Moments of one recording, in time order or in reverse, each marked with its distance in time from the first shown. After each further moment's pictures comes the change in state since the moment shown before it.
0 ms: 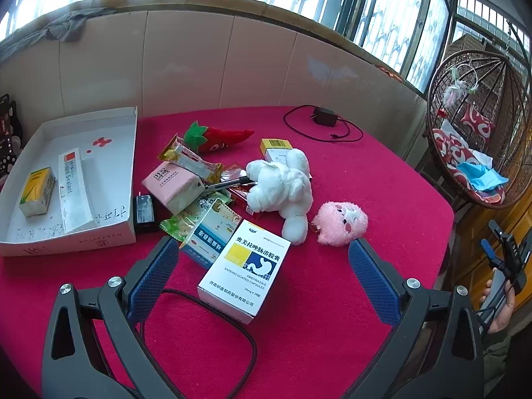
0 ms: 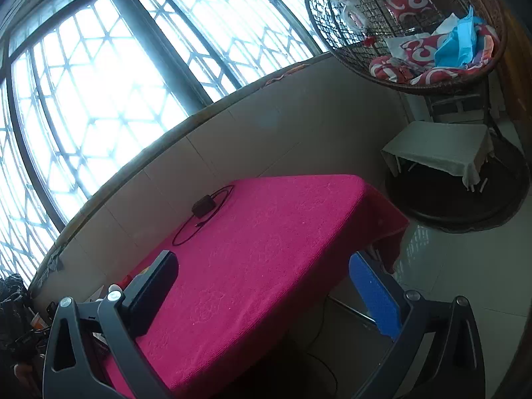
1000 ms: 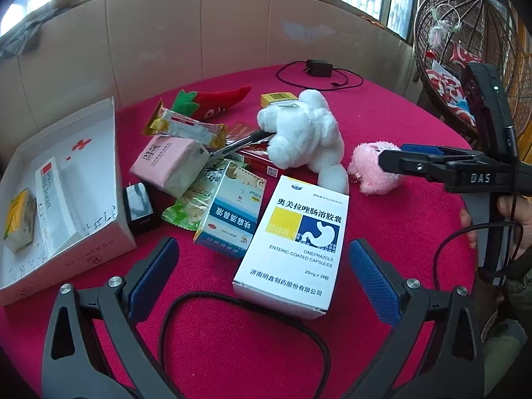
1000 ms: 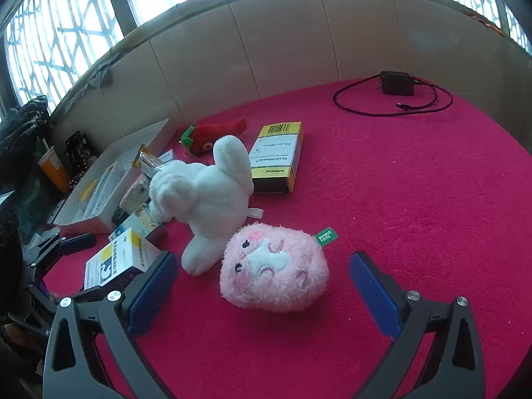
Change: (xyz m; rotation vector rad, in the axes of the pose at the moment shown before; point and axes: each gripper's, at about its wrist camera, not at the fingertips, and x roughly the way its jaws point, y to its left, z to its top) left arm 0.055 0.024 -0.022 0.218 0.116 -0.006; right arm 0.179 0.273 -0.136 -0.526 0.598 0.226
